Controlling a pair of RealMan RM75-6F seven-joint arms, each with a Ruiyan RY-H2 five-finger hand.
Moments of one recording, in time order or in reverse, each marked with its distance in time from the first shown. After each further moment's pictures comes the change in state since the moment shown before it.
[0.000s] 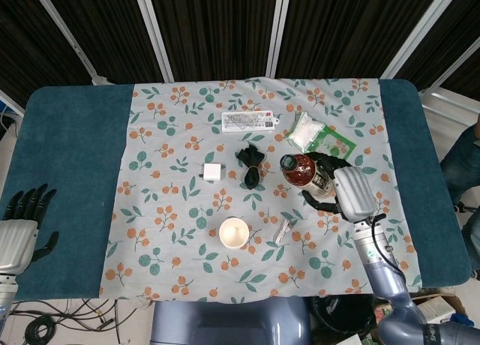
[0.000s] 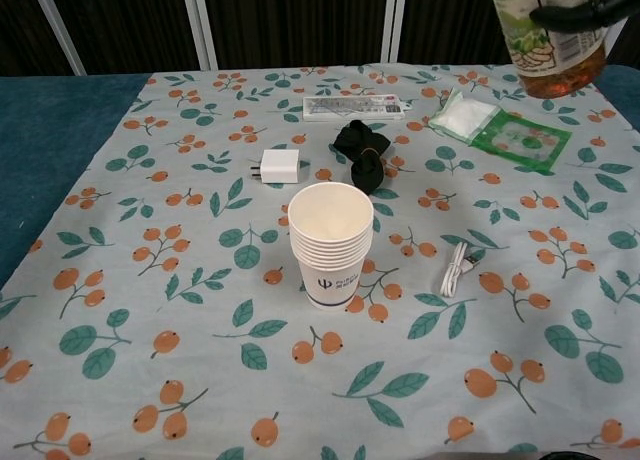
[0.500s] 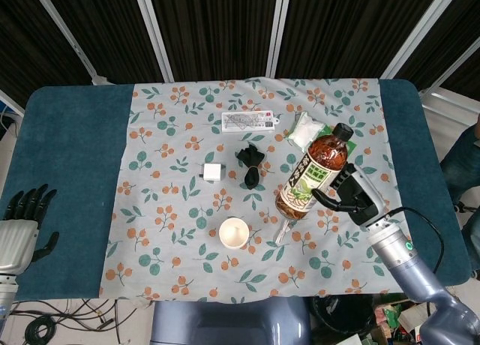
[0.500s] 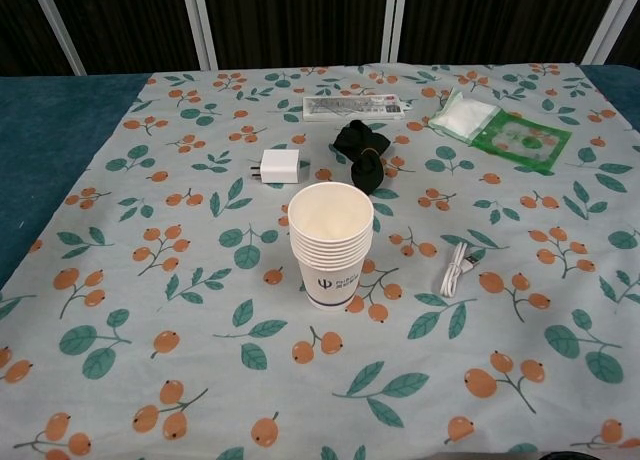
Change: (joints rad) left arm 0.000 -0.002 0.001 0.000 0.002 0.000 0.002; right arm -0.073 0.273 0.101 -0.050 -0.220 -0.292 1.408
